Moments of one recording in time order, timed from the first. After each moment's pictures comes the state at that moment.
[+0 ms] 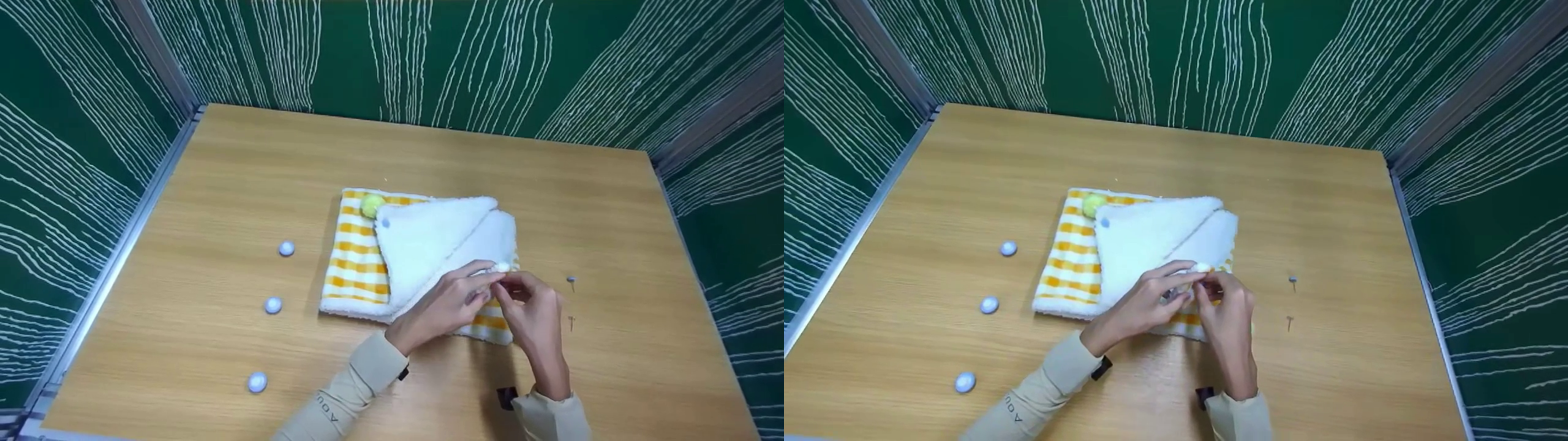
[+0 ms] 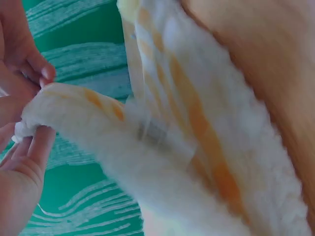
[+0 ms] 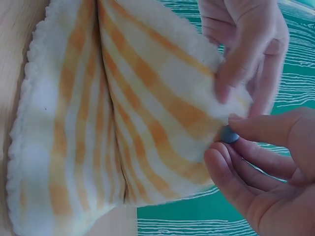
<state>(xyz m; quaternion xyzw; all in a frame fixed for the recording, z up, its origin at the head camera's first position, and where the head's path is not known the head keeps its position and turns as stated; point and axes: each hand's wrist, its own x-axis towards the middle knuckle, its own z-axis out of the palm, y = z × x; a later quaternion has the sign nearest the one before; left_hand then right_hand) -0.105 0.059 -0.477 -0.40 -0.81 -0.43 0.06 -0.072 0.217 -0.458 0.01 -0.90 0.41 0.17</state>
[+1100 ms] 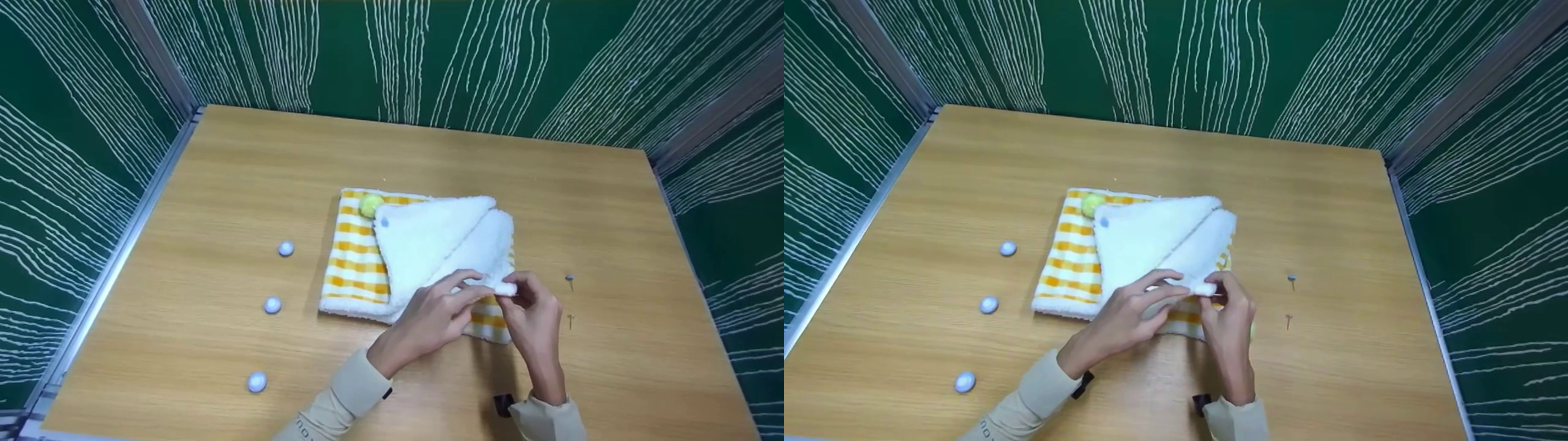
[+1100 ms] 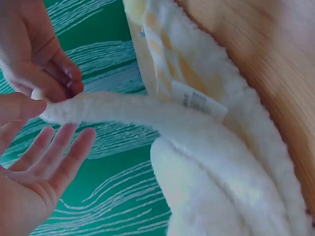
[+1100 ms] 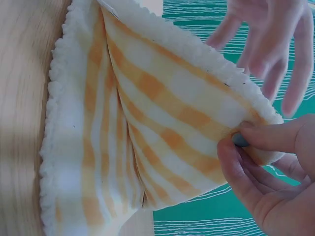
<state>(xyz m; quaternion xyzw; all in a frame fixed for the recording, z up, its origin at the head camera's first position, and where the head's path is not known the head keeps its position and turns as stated) -0.076 0.040 -0.469 -0.38 -0.84 -0.36 0.15 -0.065 0.216 -0.470 0.00 -0.85 0.48 0.21</state>
